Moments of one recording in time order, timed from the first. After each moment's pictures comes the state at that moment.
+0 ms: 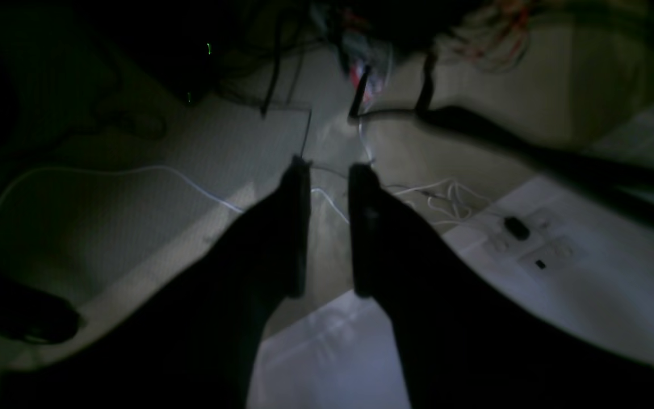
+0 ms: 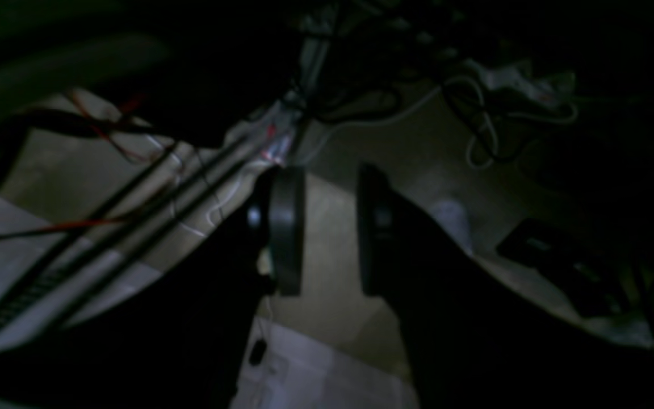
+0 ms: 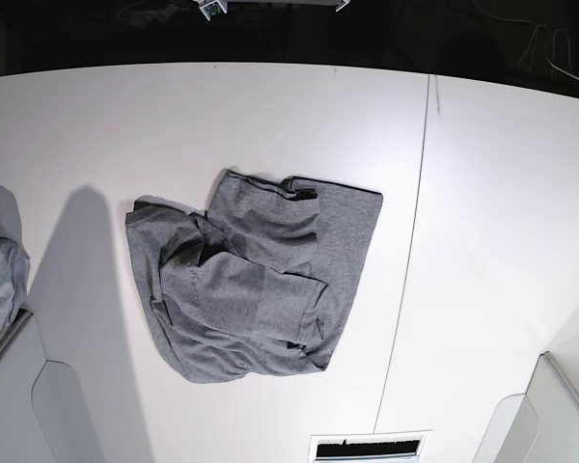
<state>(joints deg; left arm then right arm) 8.7 -2.9 36.1 16.9 -5.8 -12.3 8.7 -14.7 2.1 -18.0 26.7 -4.7 9.3 -7.7</state>
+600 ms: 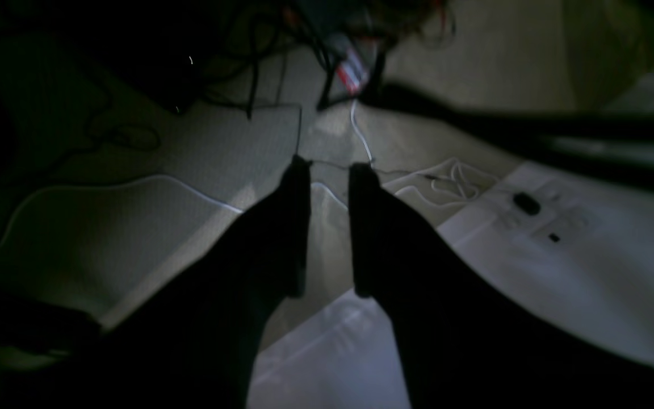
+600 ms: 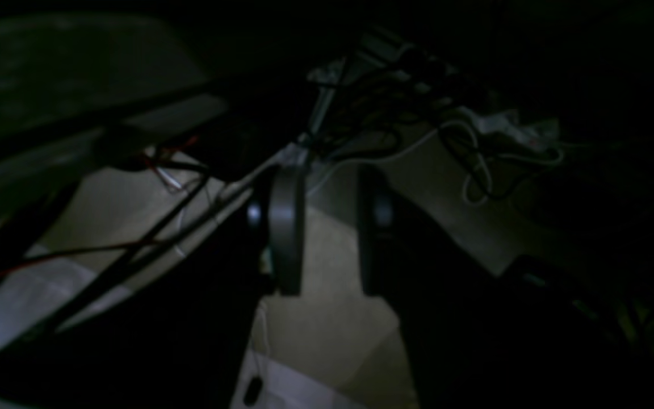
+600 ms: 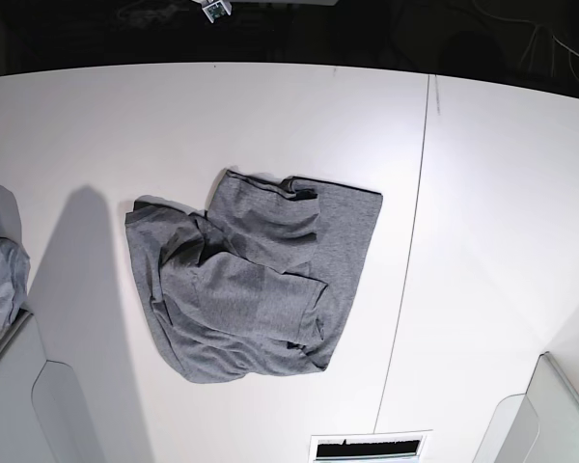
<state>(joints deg) 14.6 -4.0 33.6 27.6 0.7 -12.4 14.3 -21.8 2.9 -18.0 38.4 -4.7 9.2 -7.7</state>
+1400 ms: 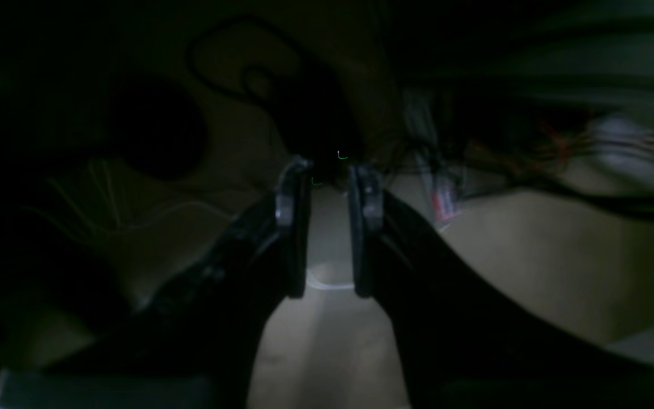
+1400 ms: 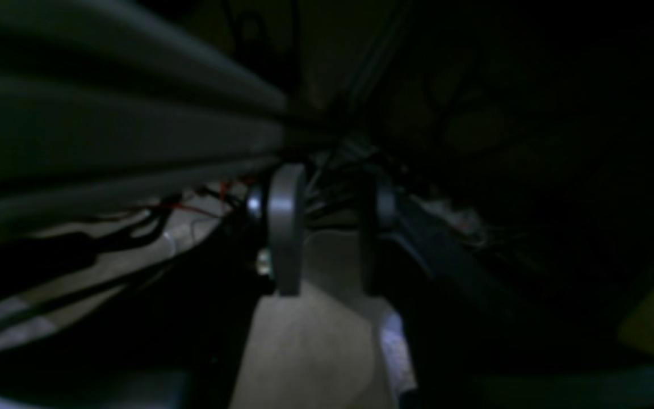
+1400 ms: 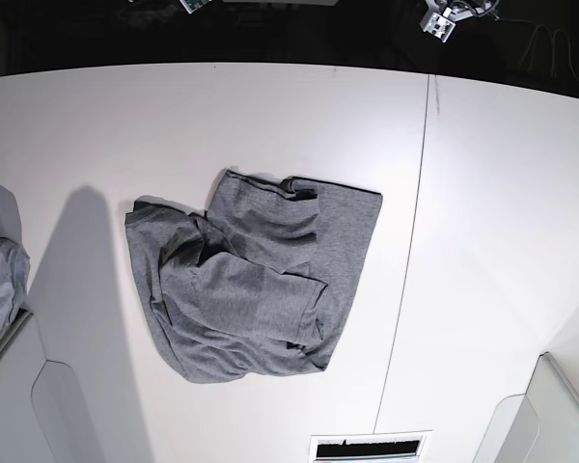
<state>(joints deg) 45.0 -18.2 1.6 90.6 -2.4 -12.6 20.0 -46.4 15.5 -17.9 93.7 -3.0 9.5 -18.6</state>
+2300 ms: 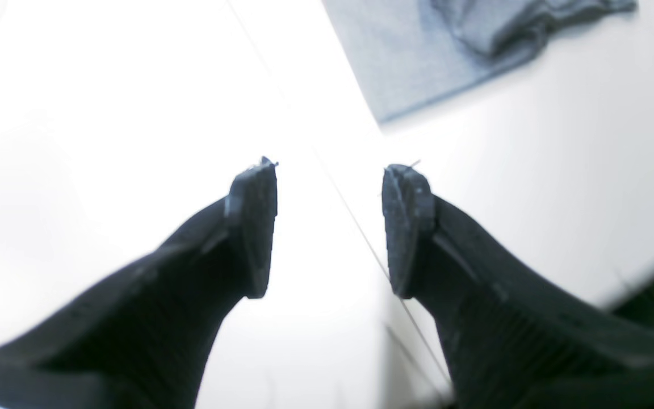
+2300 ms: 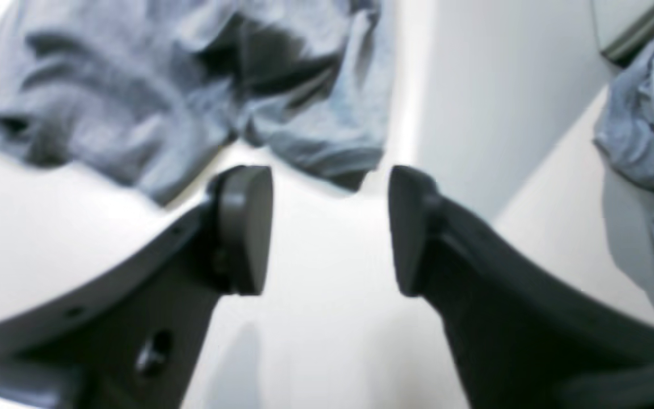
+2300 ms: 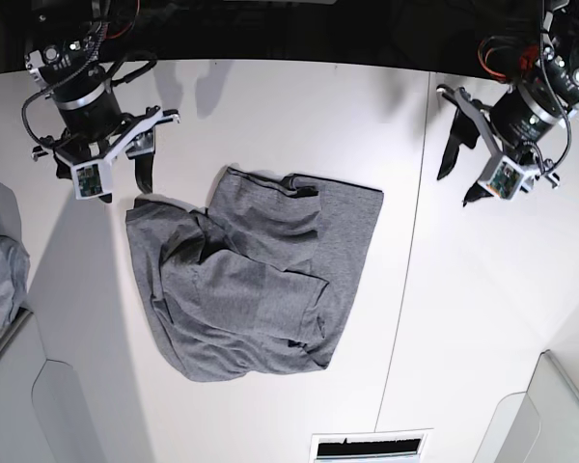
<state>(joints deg) 28.4 -32.7 -0.7 110.7 -16.2 -13.8 20.5 -23.6 11.4 -1.1 107.6 3.2 5.3 -26.5</state>
